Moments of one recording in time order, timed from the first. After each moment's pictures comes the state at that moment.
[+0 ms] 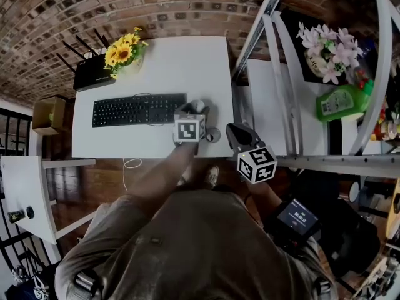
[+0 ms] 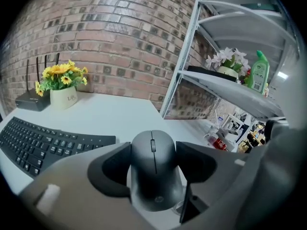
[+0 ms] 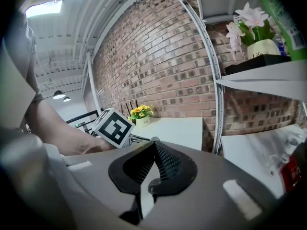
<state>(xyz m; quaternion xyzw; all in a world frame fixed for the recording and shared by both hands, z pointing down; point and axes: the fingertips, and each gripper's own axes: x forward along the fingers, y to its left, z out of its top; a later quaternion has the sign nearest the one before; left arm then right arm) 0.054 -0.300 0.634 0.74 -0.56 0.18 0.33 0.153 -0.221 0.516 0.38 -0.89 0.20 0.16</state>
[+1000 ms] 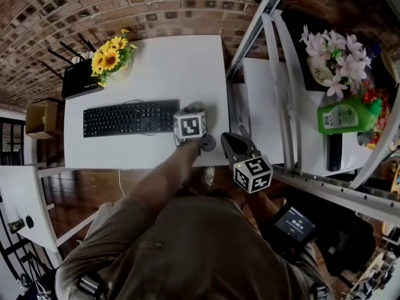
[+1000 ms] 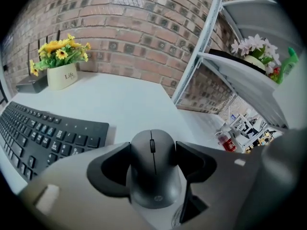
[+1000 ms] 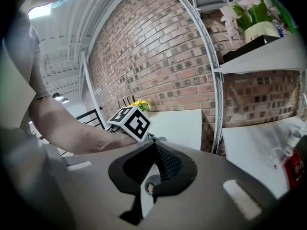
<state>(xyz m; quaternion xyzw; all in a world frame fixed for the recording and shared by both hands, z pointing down) 0.061 -0.327 0.691 0.67 -0.58 0.23 0.41 0.156 -0.233 0.542 0.37 -0.88 0.23 0.18</state>
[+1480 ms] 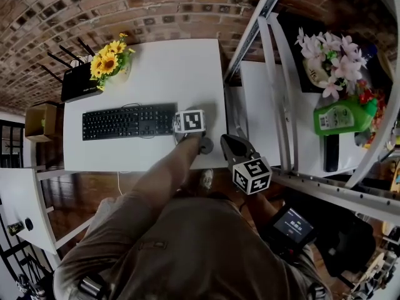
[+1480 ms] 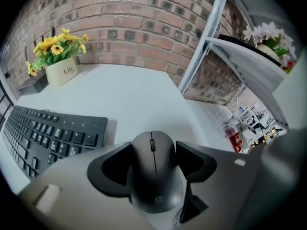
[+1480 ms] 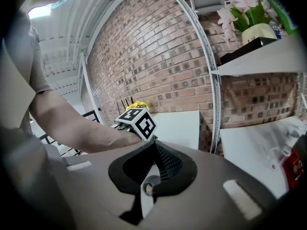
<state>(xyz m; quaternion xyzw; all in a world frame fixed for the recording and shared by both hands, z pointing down) 0.062 -0.331 0.700 0.64 -0.57 0.28 0.43 0.162 -0.235 0.538 0.38 -0.88 0.23 0.18</state>
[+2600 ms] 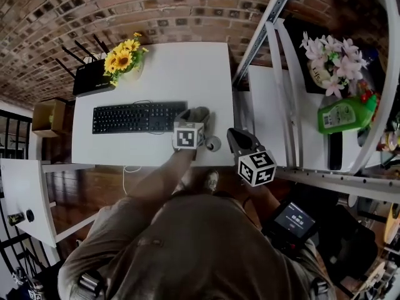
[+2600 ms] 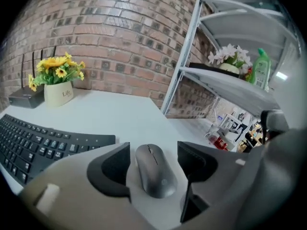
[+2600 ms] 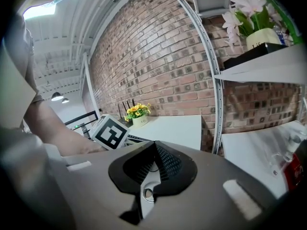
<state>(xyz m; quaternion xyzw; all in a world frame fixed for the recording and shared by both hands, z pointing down) 0.052 -0.316 0.658 0.75 -0.55 0.17 0.33 0.156 -0.245 0.530 0.38 -0.89 0.21 0.17</state>
